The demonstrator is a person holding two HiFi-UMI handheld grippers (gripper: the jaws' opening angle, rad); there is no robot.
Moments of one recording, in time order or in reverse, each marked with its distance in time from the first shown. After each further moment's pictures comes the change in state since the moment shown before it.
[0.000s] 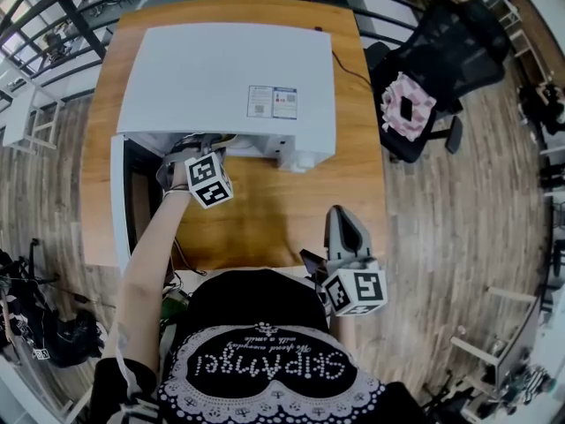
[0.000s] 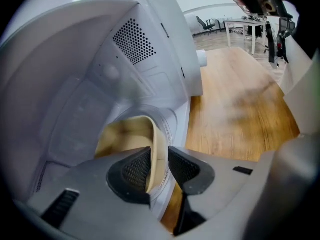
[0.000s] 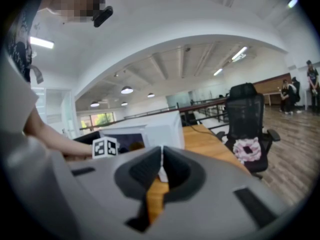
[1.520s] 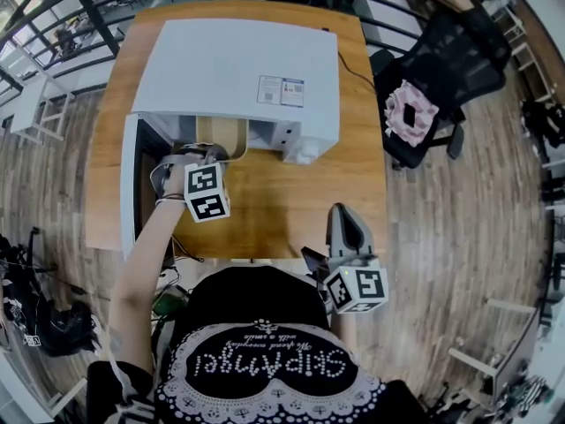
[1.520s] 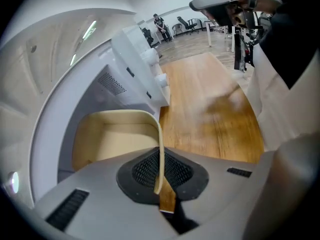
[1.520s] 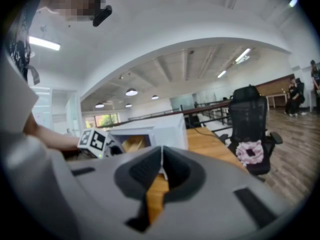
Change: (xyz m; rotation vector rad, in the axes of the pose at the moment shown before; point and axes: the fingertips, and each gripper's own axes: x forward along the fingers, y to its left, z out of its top) left arm -0.082 -0.047 0.012 0.133 -0.002 -0.131; right arm -0.025 0.011 0.000 -0.028 -0.021 0.040
